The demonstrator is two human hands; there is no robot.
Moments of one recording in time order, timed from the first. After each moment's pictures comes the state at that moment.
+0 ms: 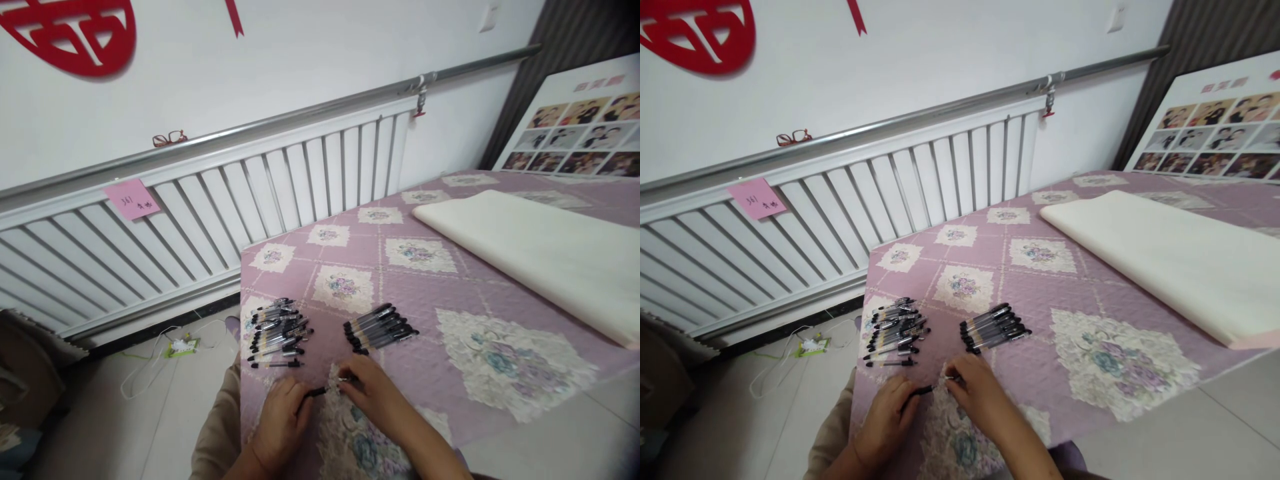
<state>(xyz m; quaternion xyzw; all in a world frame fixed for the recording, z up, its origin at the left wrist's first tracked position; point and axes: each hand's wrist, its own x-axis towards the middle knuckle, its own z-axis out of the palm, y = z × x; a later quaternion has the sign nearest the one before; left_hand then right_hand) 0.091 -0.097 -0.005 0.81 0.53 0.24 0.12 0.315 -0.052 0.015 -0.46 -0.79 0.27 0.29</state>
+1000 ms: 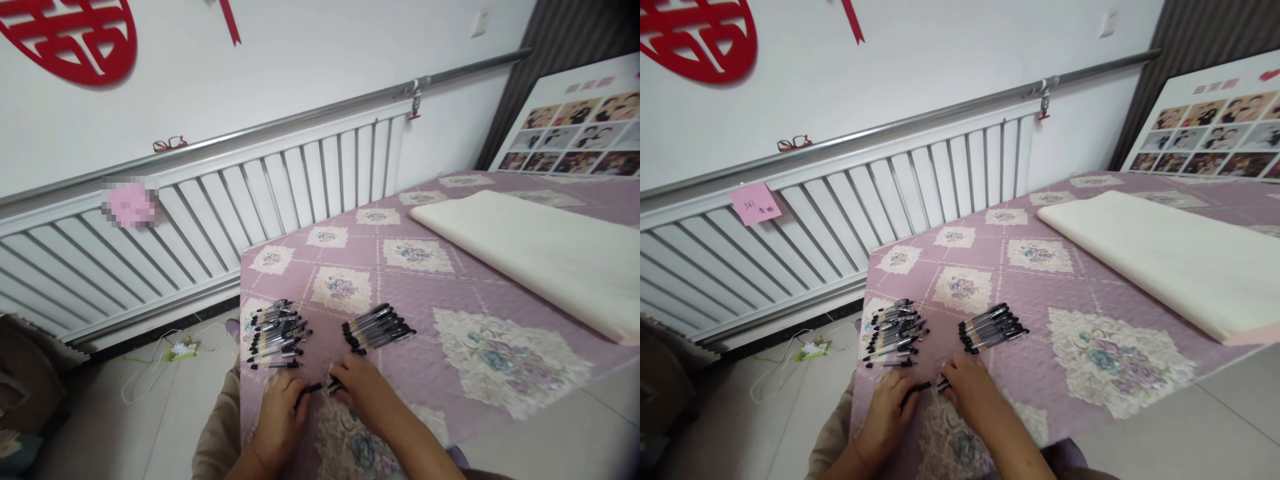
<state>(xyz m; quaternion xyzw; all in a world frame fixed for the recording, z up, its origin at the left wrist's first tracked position) 0.093 -0.093 -0.012 0.79 0.57 0.23 0.06 0.302 -0.050 0.015 -0.47 -0.85 0.17 0.14</state>
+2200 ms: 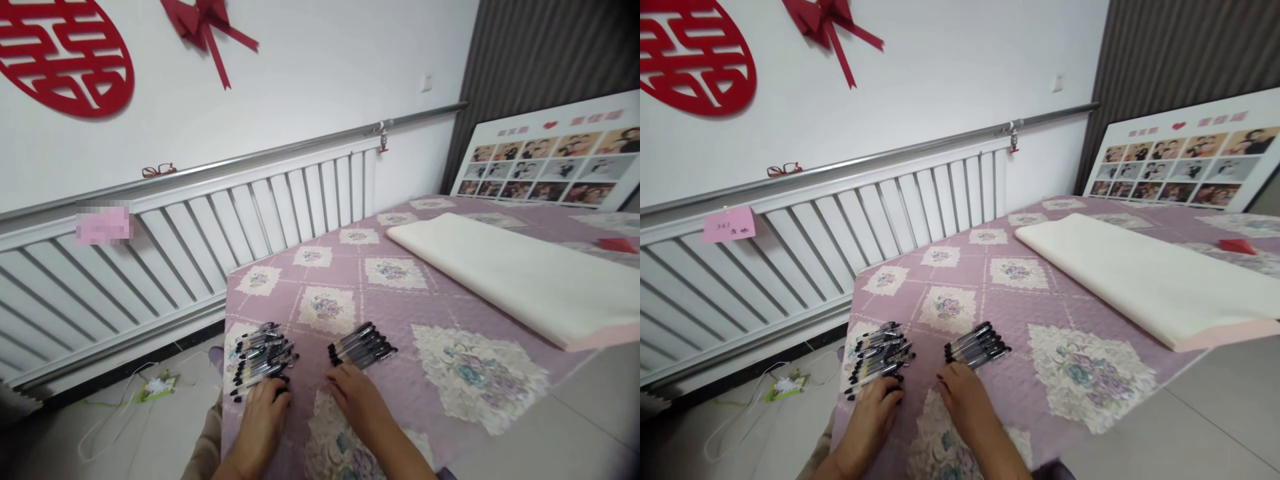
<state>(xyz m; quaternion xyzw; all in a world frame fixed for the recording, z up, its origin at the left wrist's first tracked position) 0.080 -0.057 -0.017 0.84 0.51 0.20 -0.06 0.318 -0.036 0.003 -0.51 -0.79 0.13 0.31</state>
